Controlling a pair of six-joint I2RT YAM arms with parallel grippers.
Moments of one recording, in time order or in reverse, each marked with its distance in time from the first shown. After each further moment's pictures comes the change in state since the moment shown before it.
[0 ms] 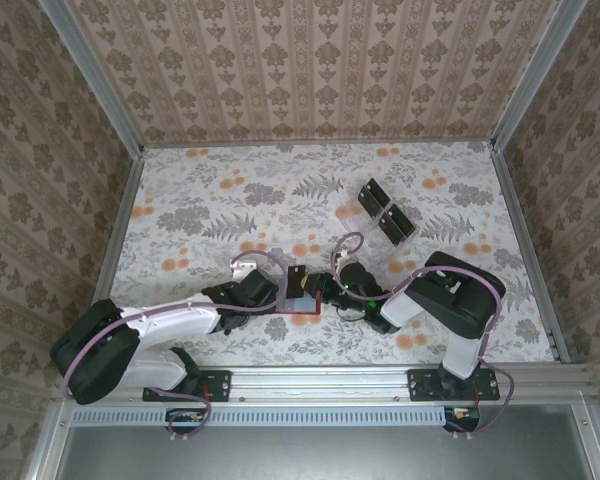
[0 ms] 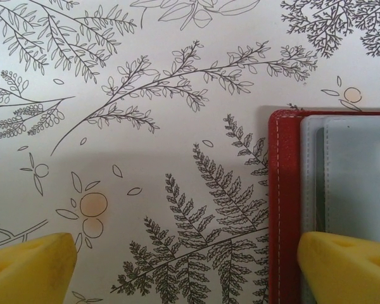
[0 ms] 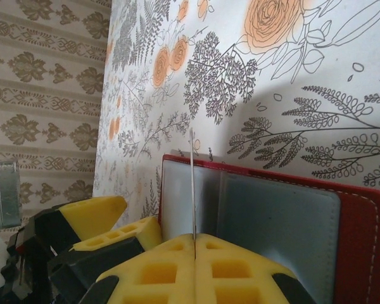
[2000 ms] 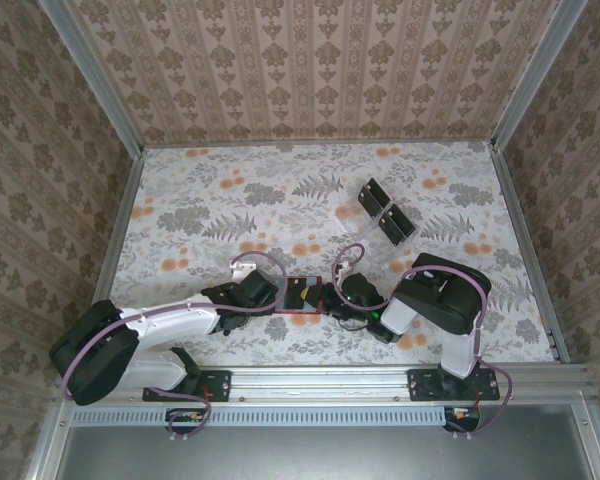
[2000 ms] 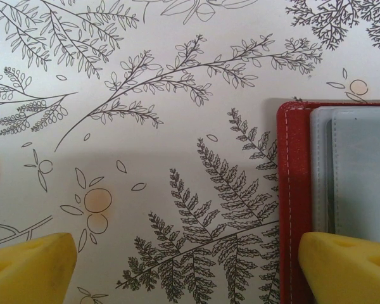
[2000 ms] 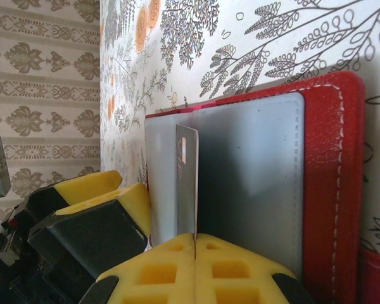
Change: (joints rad) left arm 0.000 -0.006 -0.004 -0.010 -0.001 0.008; right arm 0.037 0.071 -0.064 0.130 -0.026 0.109
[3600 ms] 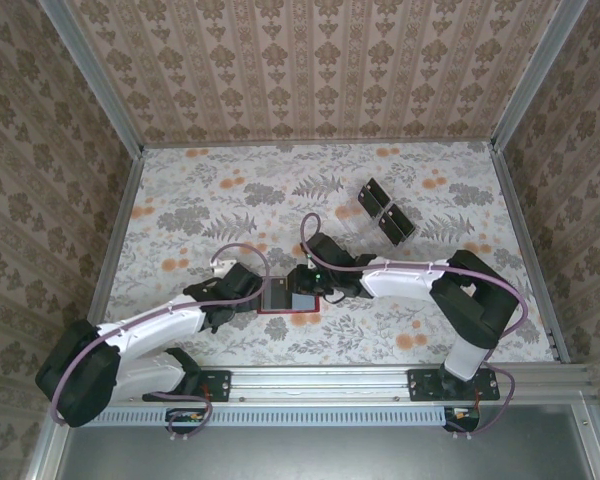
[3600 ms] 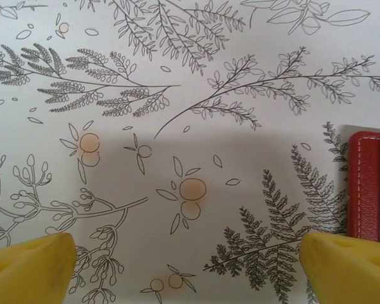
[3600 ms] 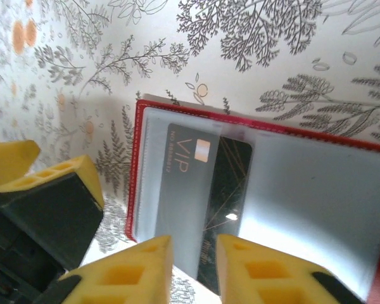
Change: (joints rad) left arm 0.128 -0.123 0.006 -0.162 0.020 -0.034; right arm -0.012 -0.166 0.547 -1.172 -0.045 -0.406
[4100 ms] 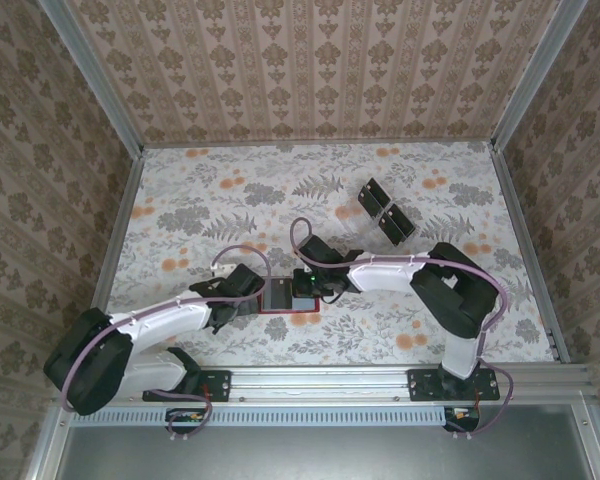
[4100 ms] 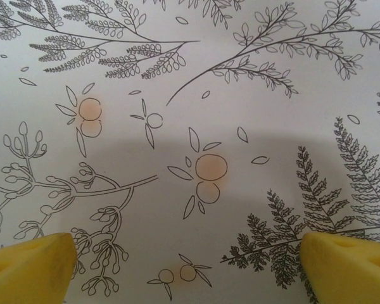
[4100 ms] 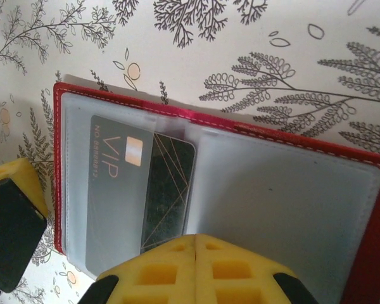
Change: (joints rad) left arm 0.007 0.080 0.000 -0.013 0.024 -0.039; right arm 0.005 0.120 0.085 -0.114 0.019 -0.054
